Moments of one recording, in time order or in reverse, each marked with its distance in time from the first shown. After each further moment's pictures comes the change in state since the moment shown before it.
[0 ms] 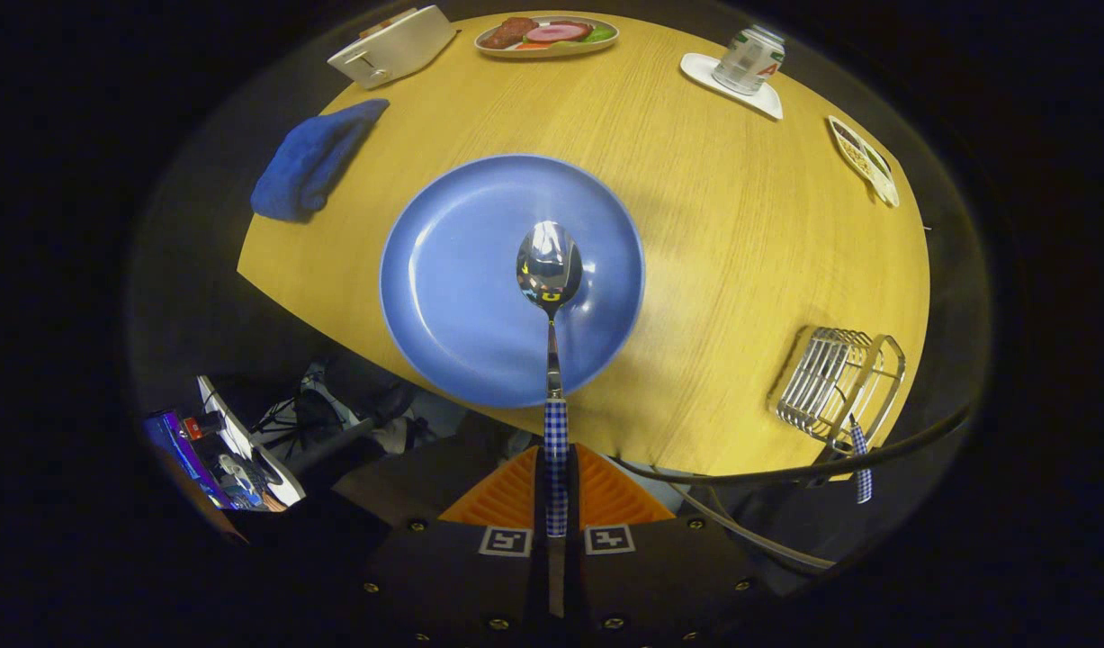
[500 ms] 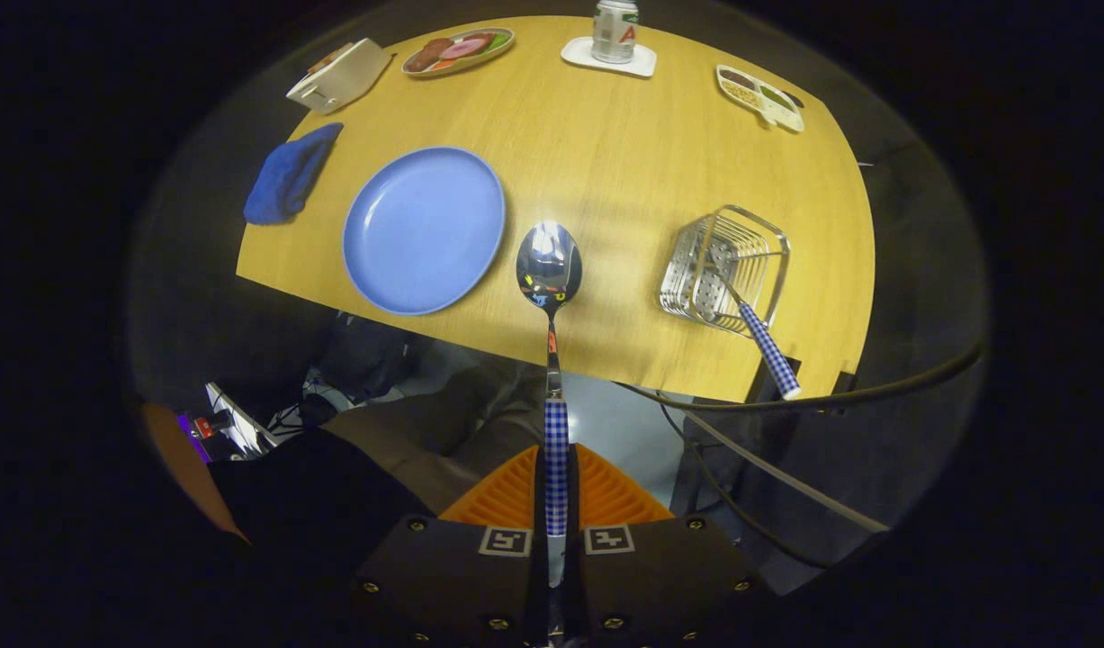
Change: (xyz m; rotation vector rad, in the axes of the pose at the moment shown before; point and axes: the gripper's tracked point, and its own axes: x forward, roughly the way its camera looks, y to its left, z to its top) arm -0.066 -0.085 -0.093 0.139 0.033 -0.019
